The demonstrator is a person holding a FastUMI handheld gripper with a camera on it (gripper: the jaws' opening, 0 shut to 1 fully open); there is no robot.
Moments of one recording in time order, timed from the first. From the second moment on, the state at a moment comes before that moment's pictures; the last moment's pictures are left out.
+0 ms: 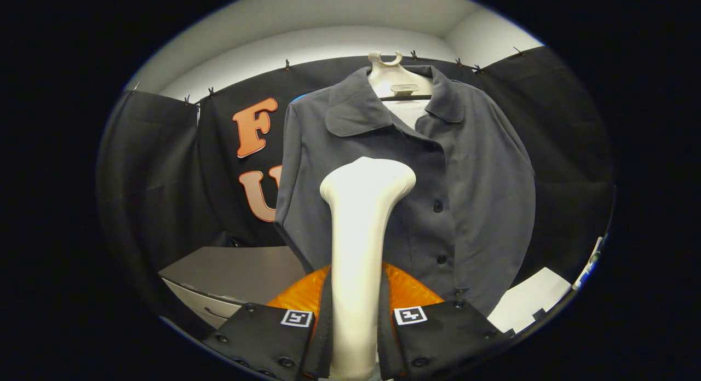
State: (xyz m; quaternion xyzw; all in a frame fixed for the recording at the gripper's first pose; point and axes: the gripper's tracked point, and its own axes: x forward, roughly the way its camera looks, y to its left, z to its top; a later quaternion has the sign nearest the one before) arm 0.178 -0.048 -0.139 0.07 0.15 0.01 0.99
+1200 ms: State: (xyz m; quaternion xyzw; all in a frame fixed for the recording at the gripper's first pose) arm 0.111 -0.058 -0.285 0.10 0.27 -0.02 0.96
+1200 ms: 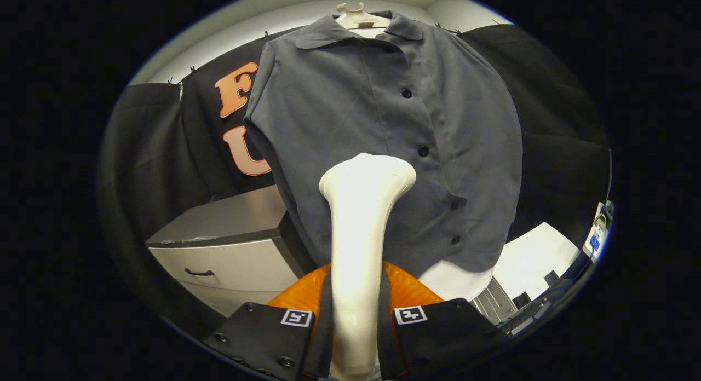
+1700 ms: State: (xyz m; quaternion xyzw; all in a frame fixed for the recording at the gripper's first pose) arm 0.087 -0.061 -0.333 0.11 0.31 -0.03 0.94
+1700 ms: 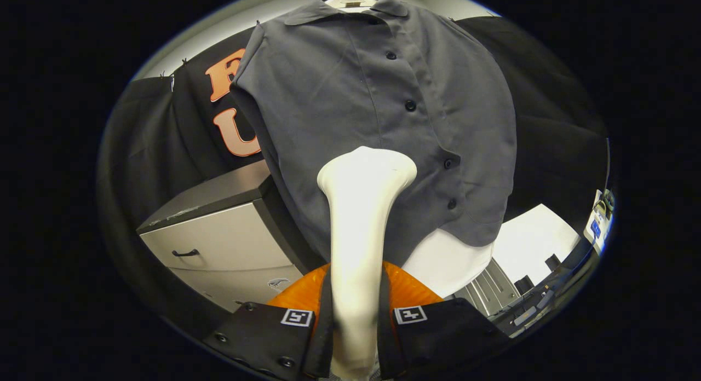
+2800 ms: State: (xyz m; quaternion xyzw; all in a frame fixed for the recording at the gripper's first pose) arm 0.103 -0.143 -0.115 0.06 0.14 -0.05 0.99
